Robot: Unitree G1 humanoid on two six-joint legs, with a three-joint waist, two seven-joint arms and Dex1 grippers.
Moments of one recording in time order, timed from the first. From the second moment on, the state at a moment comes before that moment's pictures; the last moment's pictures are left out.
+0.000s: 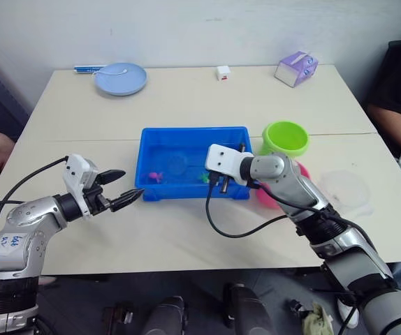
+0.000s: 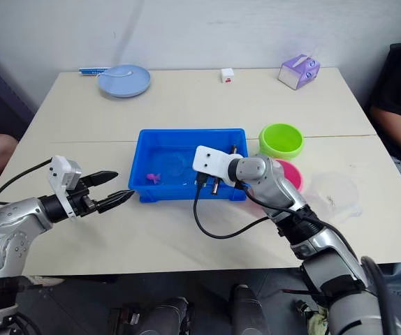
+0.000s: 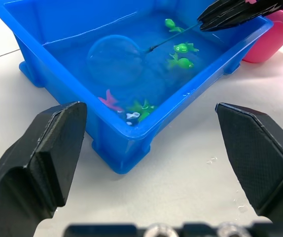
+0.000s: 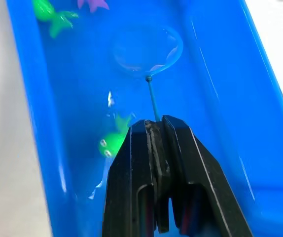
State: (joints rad) left arm -0.19 0.69 0.28 -0.14 -0.51 0.56 -0.80; right arm -0.82 -0.40 0.47 0.15 -0.20 0.38 0.81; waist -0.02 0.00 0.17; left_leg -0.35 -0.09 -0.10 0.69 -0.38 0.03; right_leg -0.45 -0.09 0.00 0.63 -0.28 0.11
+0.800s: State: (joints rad) left arm -0.19 0.69 0.30 -0.11 -0.51 0.55 -0.79; right arm -0.82 -0.27 0.36 0.10 -0.07 0.55 0.83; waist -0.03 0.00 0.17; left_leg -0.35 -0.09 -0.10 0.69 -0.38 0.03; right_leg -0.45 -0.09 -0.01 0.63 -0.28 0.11
